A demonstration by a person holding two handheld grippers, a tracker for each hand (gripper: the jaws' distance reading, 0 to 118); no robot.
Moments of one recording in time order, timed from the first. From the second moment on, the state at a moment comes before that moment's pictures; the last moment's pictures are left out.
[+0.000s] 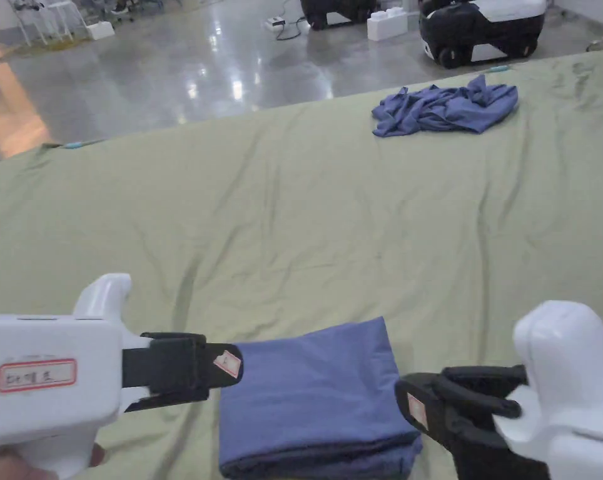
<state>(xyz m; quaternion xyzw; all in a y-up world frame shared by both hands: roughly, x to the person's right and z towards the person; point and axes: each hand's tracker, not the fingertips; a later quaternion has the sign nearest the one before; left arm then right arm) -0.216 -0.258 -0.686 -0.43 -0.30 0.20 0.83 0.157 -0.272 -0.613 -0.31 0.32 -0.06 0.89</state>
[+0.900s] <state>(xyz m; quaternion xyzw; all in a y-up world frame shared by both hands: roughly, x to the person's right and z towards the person) -0.204 -0.425 -0.769 -0.48 -0.36 0.35 0.72 0.180 -0.391 -0.726 -0.42 0.32 -0.16 0.83</state>
